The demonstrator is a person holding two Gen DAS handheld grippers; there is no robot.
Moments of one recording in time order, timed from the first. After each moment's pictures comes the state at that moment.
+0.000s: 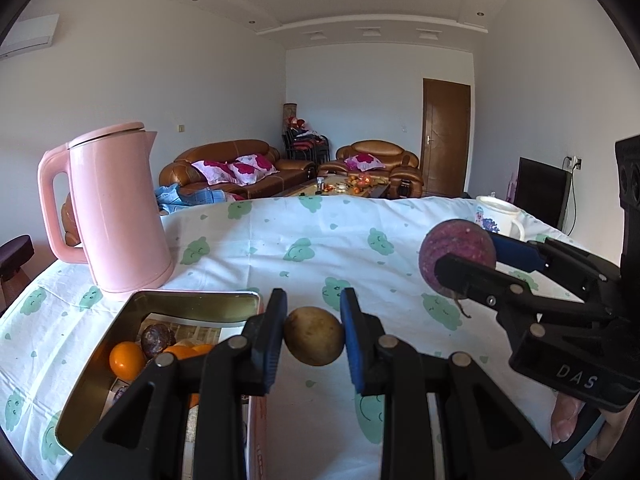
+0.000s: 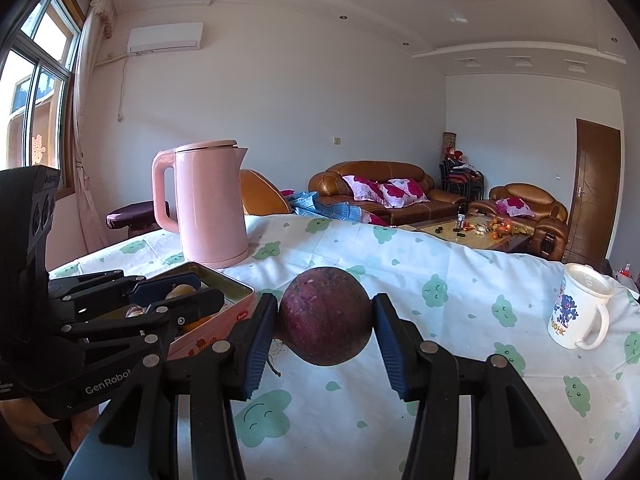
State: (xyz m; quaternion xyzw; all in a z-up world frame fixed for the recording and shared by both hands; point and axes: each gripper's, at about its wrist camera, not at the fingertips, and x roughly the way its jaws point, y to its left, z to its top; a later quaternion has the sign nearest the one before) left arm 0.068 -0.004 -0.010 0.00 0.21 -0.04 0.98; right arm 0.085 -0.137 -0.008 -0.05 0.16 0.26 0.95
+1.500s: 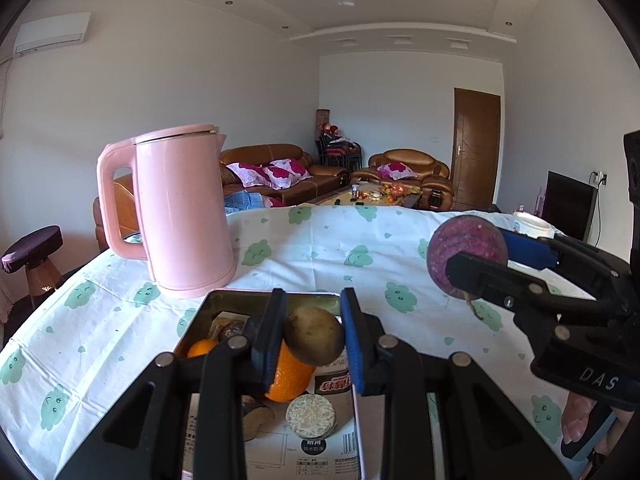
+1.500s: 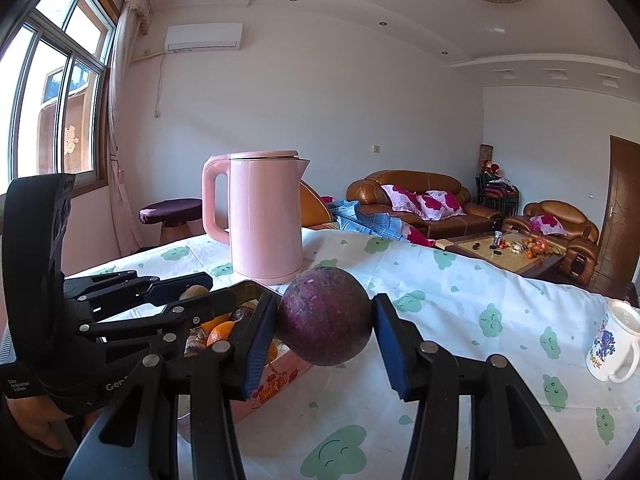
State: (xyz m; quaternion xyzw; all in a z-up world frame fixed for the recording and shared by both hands) left arm 0.049 0.054 0.000 -0.01 0.20 0.02 0.98; right arm 0.081 -0.077 0.006 -0.07 0.15 0.32 0.93
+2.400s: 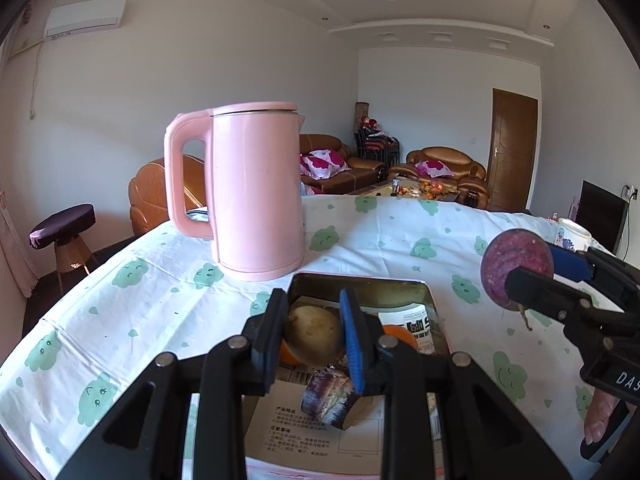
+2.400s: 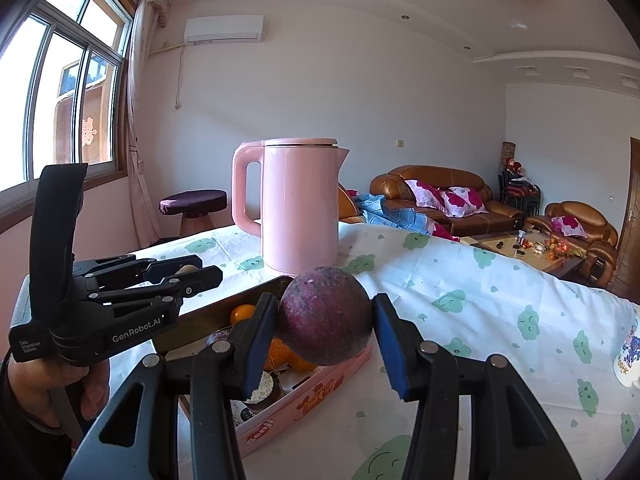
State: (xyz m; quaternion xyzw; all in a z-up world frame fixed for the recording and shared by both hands) left arm 0.040 0.117 -0.009 -0.03 0.21 0.09 0.97; right arm 0.077 -0.036 -0.004 -0.07 0.16 0.36 0.92
